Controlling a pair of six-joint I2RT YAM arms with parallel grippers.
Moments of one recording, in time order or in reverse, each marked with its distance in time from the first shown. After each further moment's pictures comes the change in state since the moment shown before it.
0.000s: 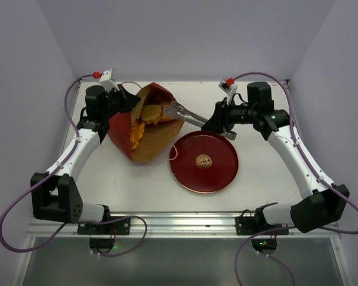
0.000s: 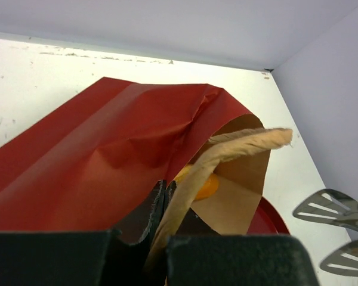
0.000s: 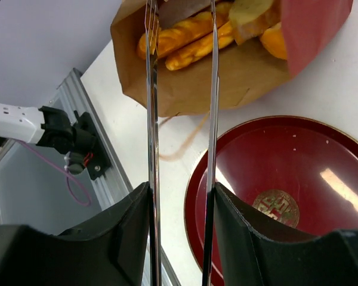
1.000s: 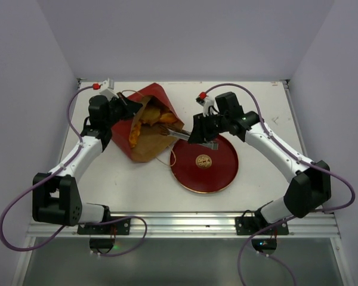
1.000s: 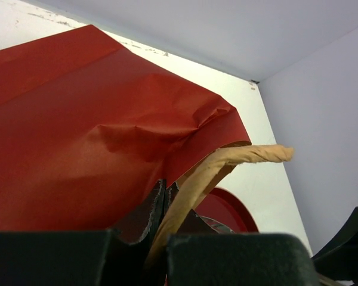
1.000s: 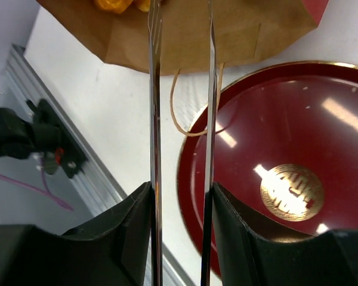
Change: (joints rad) left arm -0.013 -0.027 -0.170 0.158 -0.019 -0.182; right arm 0.213 0.162 -0.041 -0.002 0.295 0.090
